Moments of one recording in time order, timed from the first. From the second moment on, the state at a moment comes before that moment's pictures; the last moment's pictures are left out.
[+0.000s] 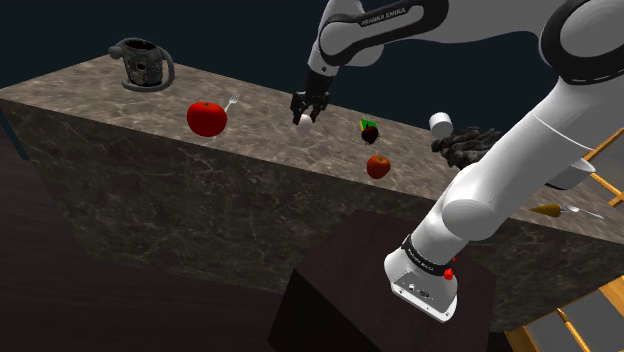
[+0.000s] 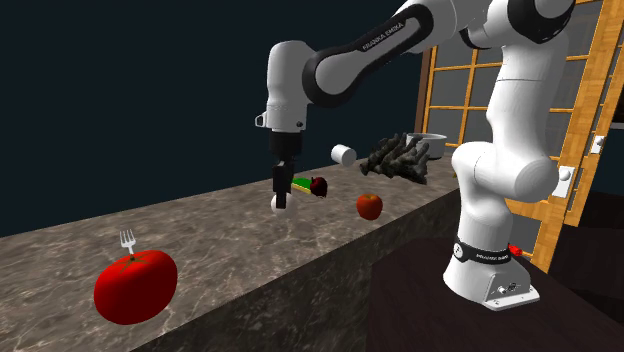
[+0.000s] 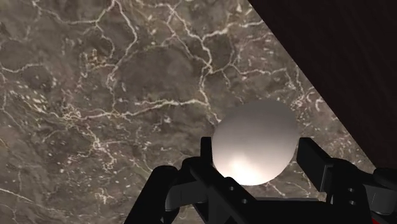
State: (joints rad) arm 0.01 -0.14 -0.04 -2.27 0.07 2.19 0.05
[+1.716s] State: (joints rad) arm 0.00 -0.21 -0.04 -1.99 0.06 1.84 0.08
